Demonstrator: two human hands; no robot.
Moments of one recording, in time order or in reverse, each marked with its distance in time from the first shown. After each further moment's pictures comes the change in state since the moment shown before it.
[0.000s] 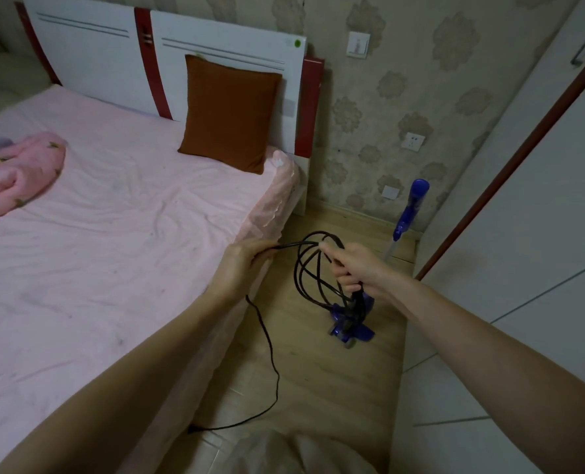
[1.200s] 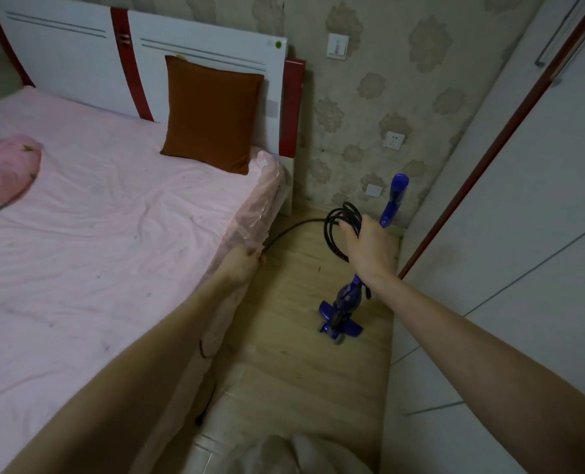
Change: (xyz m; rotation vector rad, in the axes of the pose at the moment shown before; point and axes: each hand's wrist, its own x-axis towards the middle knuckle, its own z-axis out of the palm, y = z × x) left_hand 0.014 0.001 0.017 -0.074 -0.372 -0.549; right_hand 0.001 0.011 -0.013 -0.657 0.830 -0.323
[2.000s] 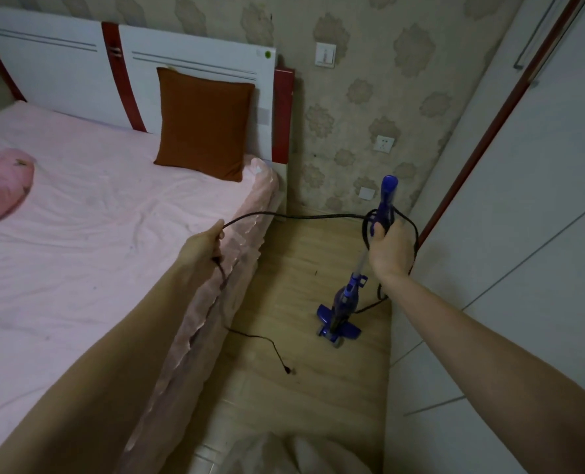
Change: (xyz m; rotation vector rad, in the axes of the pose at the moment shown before) left_hand 0.017 -0.018 -0.045 -0.942 0.200 -0.371; right_hand 0.002 0.022 -0.022 0.098 0.192 0.287
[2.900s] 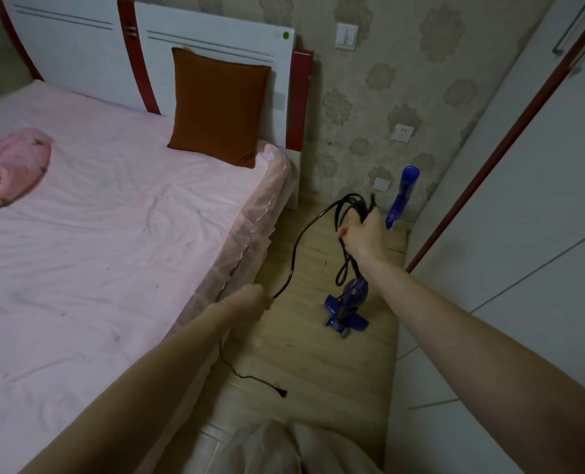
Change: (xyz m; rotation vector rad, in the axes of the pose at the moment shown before) left_hand -0.025 -0.088 0.018 1.361 -0.431 0.016; right_hand -0.018 -0.034 0.041 0.428 -0.299 0.059
